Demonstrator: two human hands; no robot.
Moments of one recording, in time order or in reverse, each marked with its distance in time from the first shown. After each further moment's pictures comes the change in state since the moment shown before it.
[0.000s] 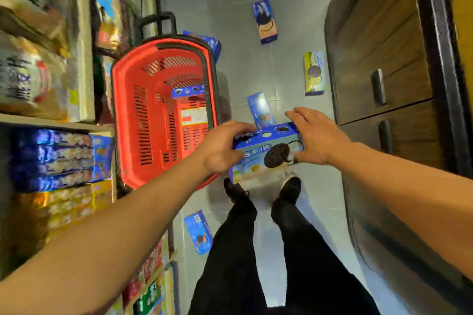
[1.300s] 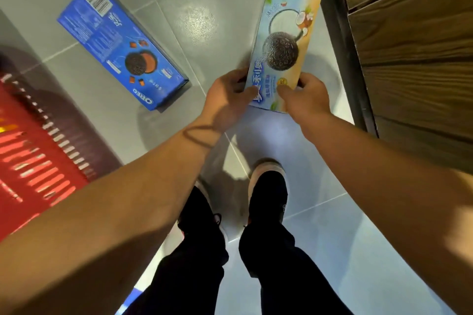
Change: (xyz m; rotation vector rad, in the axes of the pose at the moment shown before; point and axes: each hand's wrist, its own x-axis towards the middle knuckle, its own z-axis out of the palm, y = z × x) left_hand 0.429 -0.239 0.421 -0.574 -0.166 -0.208; right_hand 0.256 0.279 0.445 1.144 0.411 1.087
